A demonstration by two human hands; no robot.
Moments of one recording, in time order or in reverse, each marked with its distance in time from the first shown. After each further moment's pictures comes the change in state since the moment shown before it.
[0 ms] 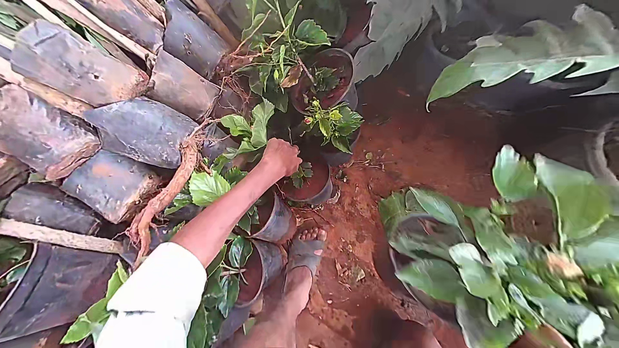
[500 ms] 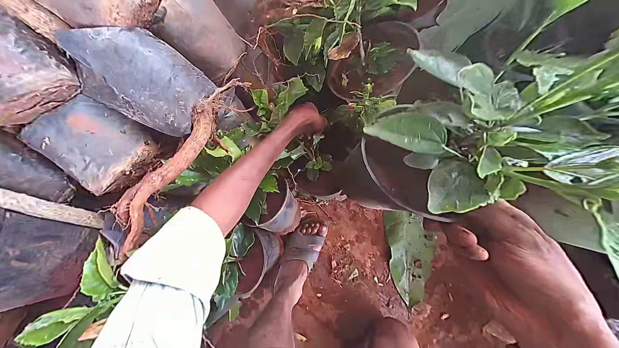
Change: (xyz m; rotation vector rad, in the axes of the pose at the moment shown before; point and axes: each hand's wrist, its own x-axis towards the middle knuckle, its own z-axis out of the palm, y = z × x) left_hand 0.042 -0.043 -0.013 -0.948 -0.021 -0.164; right_hand 0.092 -0.111 0.179 0.015 -0.064 -0.181
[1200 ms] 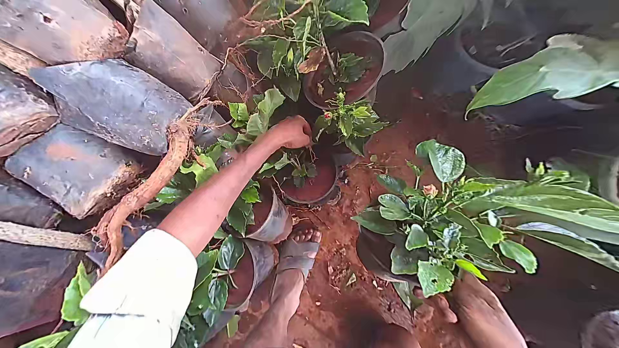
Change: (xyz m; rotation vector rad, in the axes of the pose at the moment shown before) left_hand 0.013 -0.003 0.008 0.143 -0.022 0.309; right_hand -0.045 0.077 -0.089 -0.090 0.211 0.266
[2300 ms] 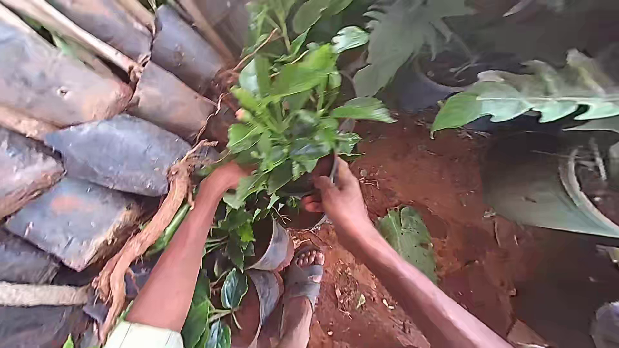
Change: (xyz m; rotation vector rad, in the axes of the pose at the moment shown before) left_hand -0.127 -0.018 -0.036 -0.022 0.157 -0.514; right_hand 0.038 -0.096 0.220 -0.131 -0.216 -0.215
